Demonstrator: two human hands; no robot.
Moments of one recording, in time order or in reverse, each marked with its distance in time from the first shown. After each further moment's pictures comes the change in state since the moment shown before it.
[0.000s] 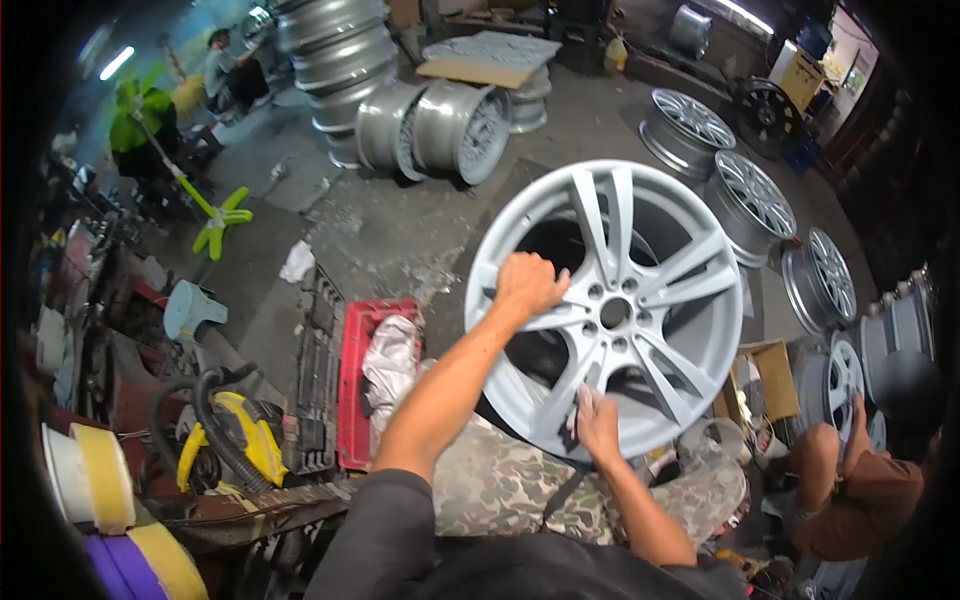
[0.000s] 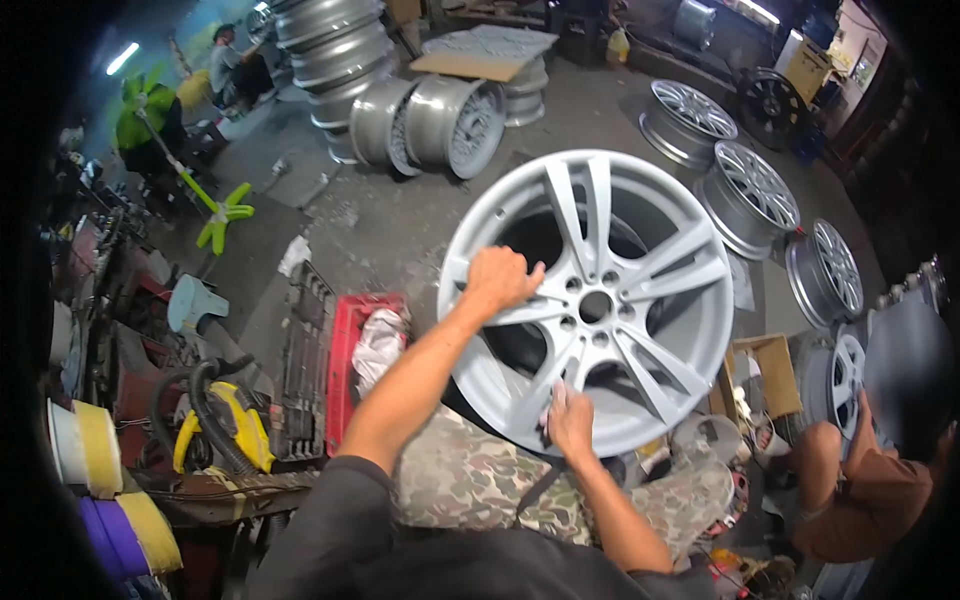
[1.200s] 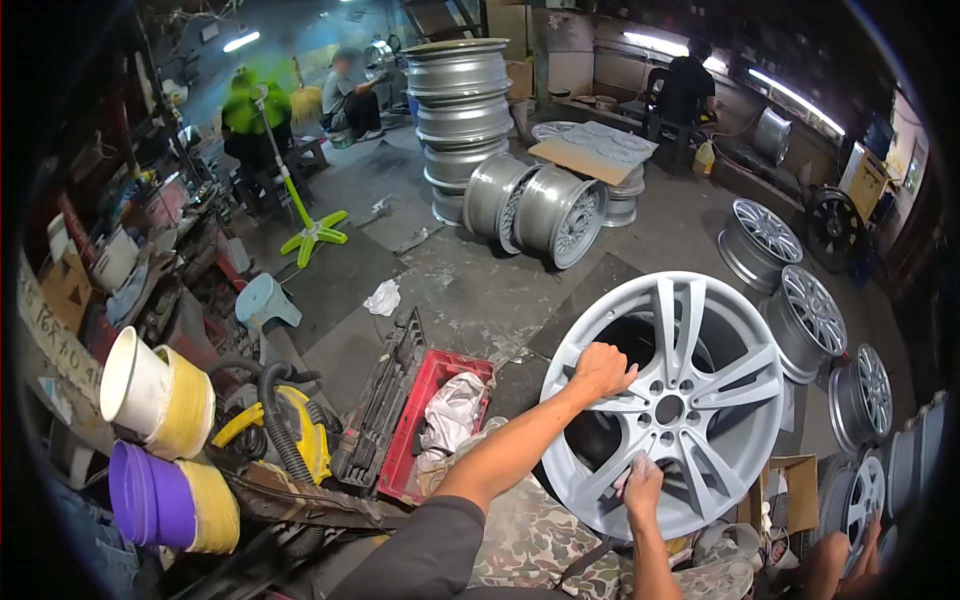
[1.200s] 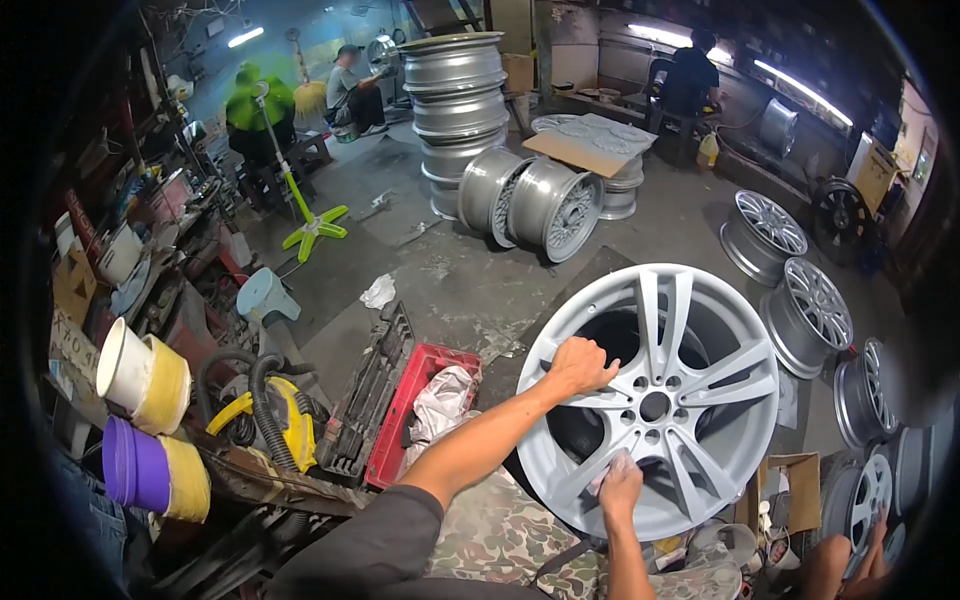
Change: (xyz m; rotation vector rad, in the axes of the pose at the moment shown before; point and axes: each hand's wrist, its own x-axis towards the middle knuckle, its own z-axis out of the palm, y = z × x) left_hand -0.001 0.000 0.008 -0.042 0.037 -0.007; right_hand 0.034 0.008 -0.003 0.221 0.066 -0.106
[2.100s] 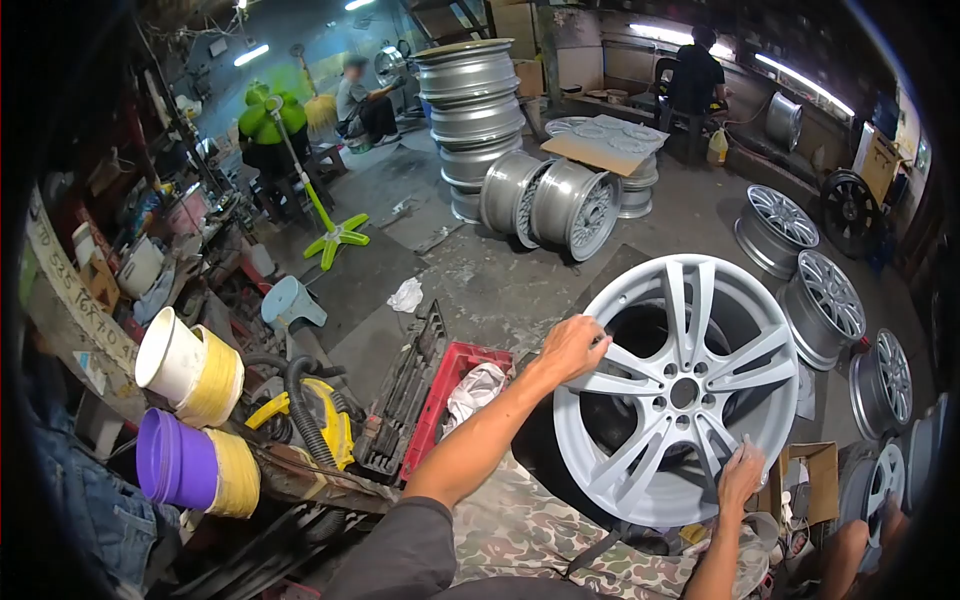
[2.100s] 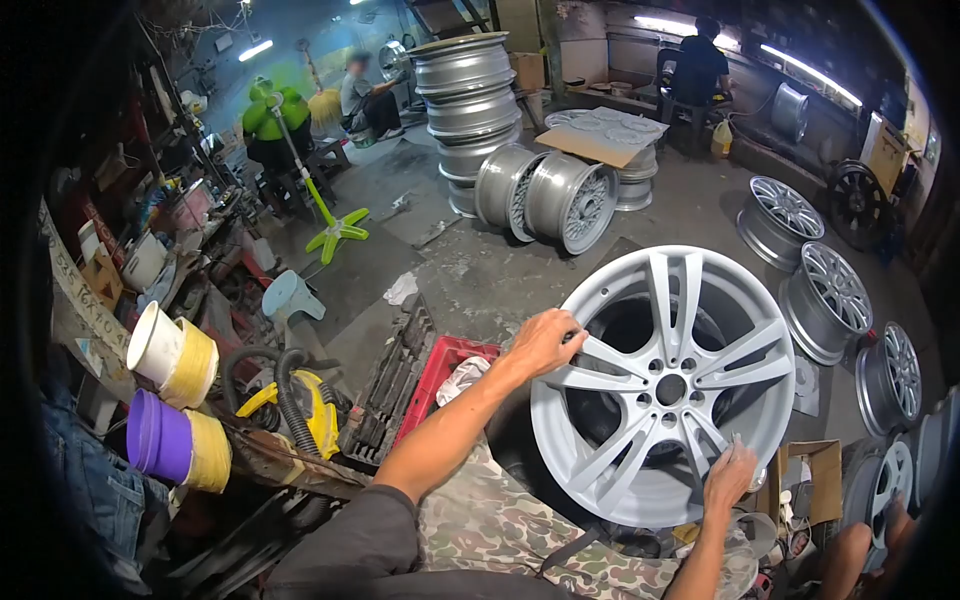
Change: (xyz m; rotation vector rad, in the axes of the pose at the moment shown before) left_hand -0.059 -0.039 -0.077 -0.284 0.277 0.026; right_hand 0.044 0.033 -0.164 -1.009 0.540 -0.413
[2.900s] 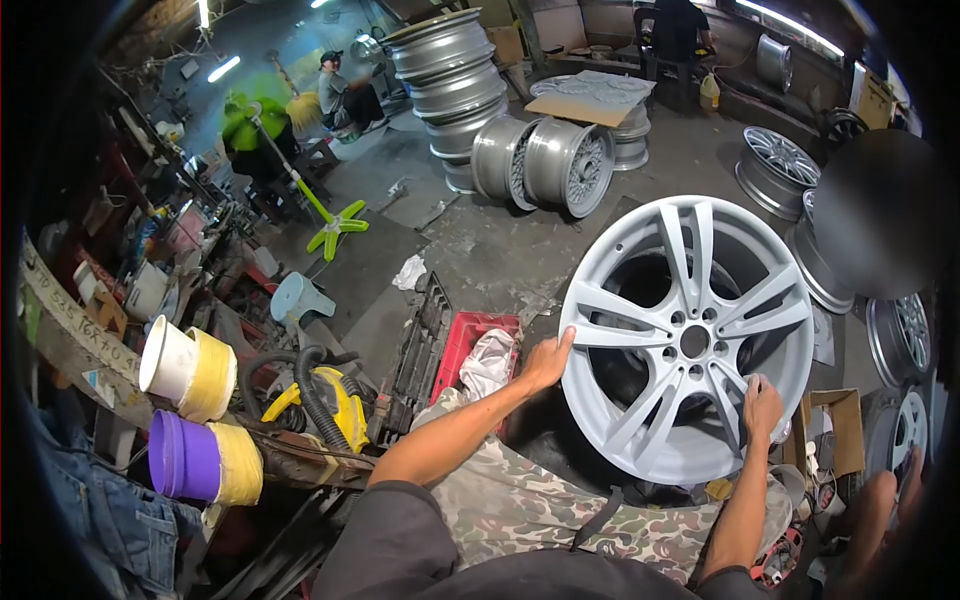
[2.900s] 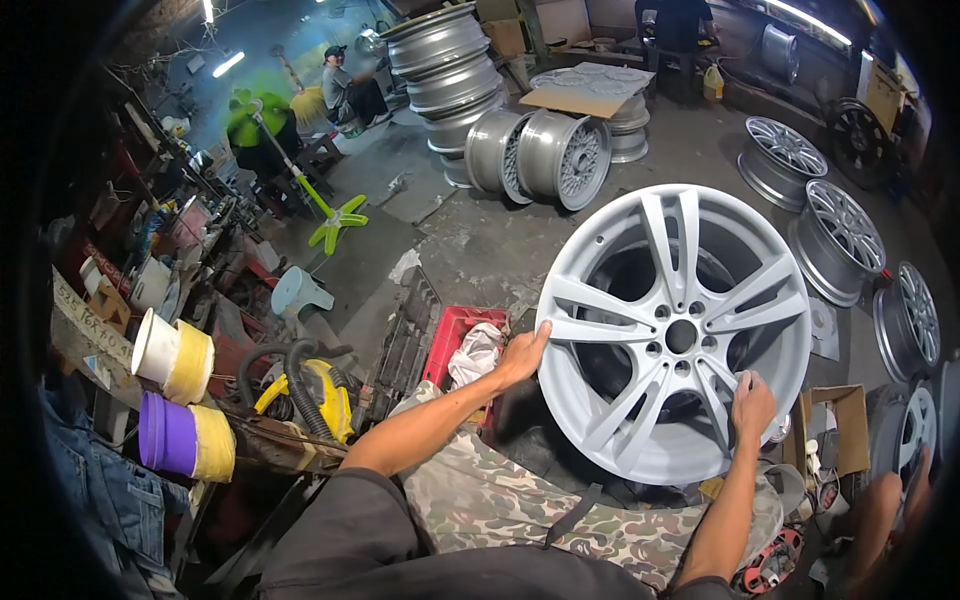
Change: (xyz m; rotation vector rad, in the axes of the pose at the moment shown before) left_hand -0.106 -0.049 0.046 -0.258 -0.277 -0.652; right_hand 0.037 -0.005 0.011 0.123 -0.207 0.149
